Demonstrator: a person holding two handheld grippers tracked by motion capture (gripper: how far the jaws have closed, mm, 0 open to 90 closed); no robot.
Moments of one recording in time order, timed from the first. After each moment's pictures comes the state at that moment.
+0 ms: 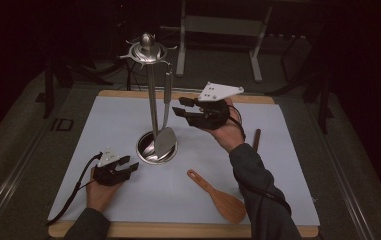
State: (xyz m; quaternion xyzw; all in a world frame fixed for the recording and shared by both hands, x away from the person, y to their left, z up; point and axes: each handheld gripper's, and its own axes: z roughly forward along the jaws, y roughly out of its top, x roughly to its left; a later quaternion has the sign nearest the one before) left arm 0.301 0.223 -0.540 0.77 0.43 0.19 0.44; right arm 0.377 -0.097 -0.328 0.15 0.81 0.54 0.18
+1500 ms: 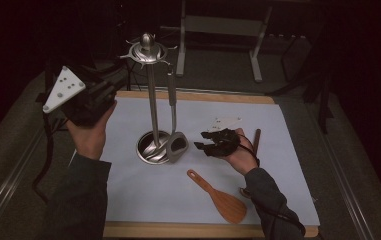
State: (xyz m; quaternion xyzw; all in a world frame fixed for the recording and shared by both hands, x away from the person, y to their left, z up) left arm 0.302 0.204 -0.272 0.62 0.30 0.36 0.63; right arm 0.377 -0.143 -0.432 0.22 0.88 0.40 0.15
